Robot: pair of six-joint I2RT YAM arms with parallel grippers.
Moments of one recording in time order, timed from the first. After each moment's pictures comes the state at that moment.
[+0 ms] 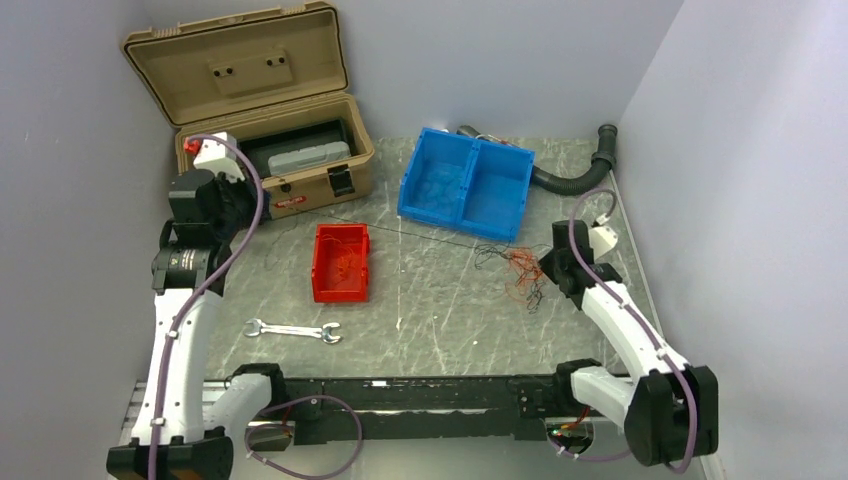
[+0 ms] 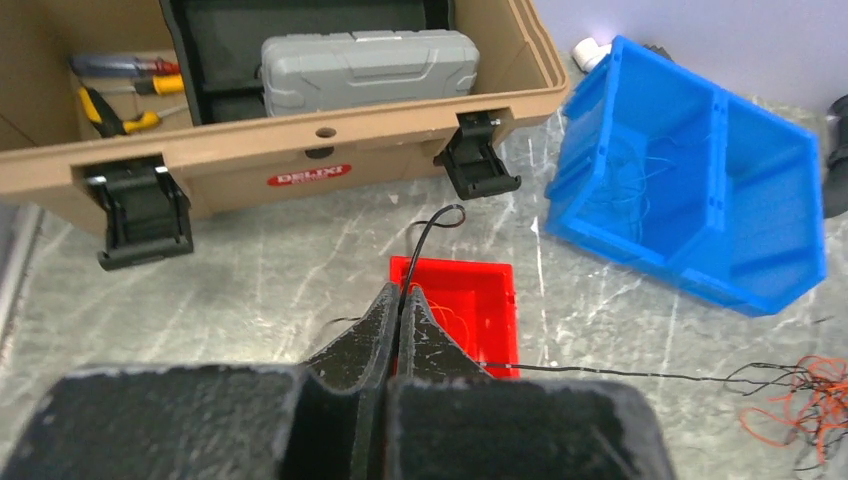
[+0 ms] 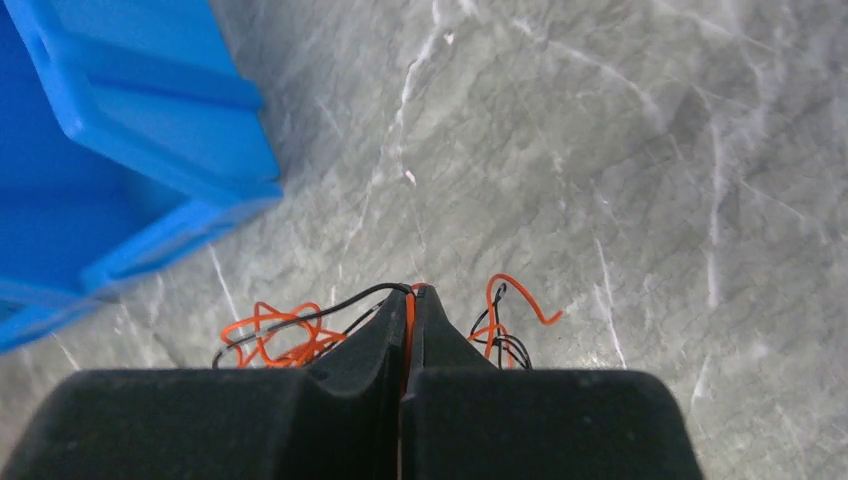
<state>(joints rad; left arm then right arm) 0.01 0.93 1.16 -0.55 0.09 -0.22 0.16 1.07 0.63 -0.42 0.36 0.86</state>
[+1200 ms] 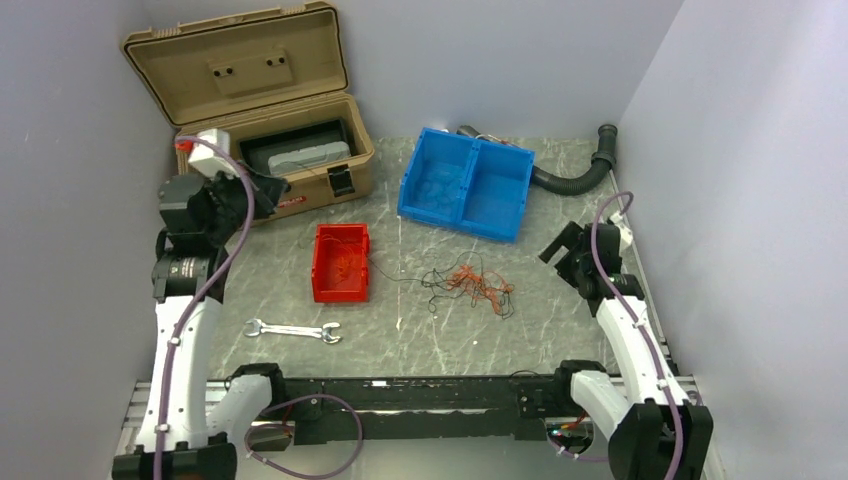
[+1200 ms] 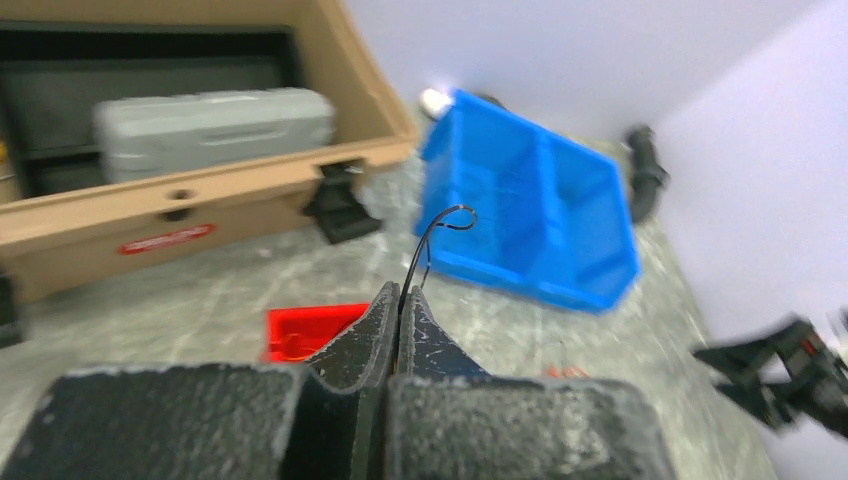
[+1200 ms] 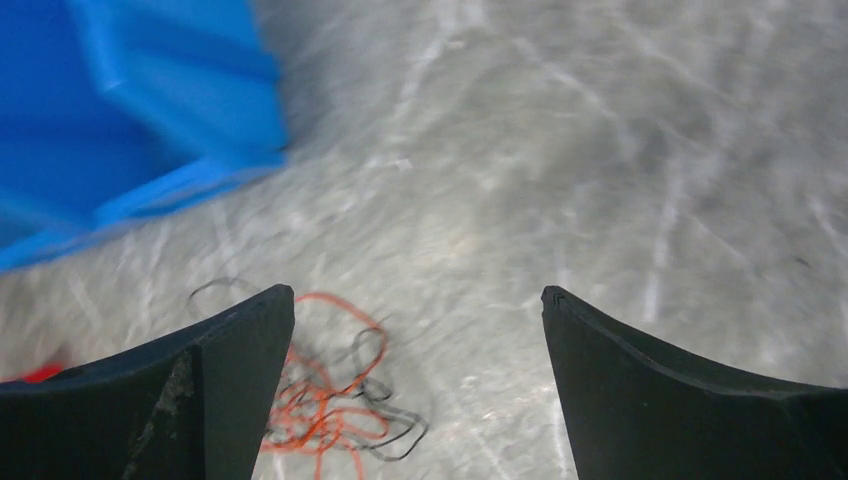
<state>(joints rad) 0.11 0.88 1.09 -0.36 0.35 -0.41 -0.07 0.92 0.61 -0.48 0.14 0.67</state>
